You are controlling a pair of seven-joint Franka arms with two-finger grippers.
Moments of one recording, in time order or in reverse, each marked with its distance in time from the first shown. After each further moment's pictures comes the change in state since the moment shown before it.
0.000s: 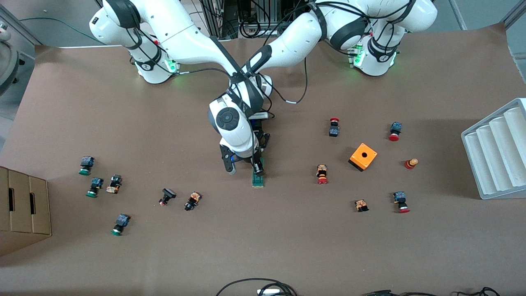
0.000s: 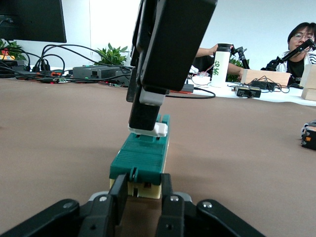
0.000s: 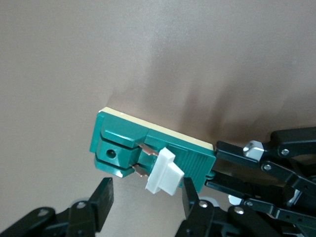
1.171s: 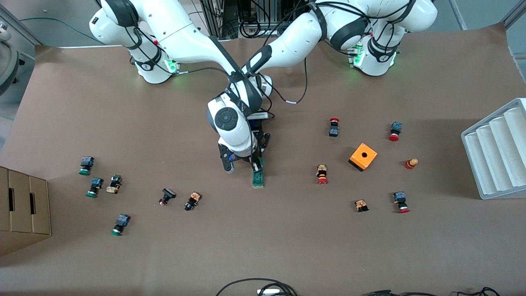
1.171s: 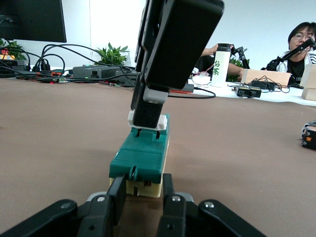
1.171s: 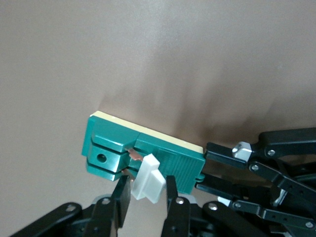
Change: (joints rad) left arm 0.001 0.000 0.000 0.000 0.000 0.001 0.000; right arm -0.006 -0.020 0.002 -0.016 0.000 -0.025 -0.003
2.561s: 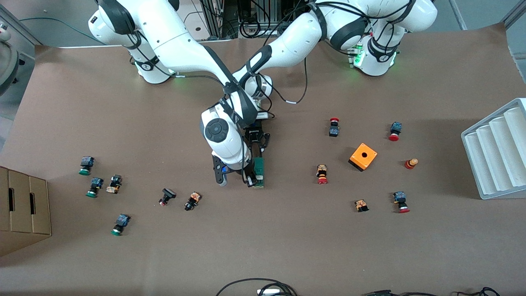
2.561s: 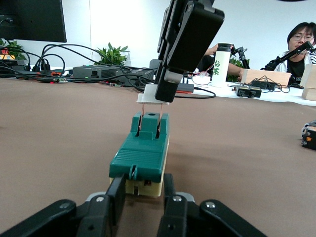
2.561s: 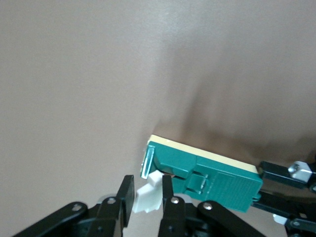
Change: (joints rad) left arm 0.000 0.000 0.000 0.000 0.000 0.000 0.000; right arm -0.074 0.061 -0.004 0.114 0.008 0.004 -0.004
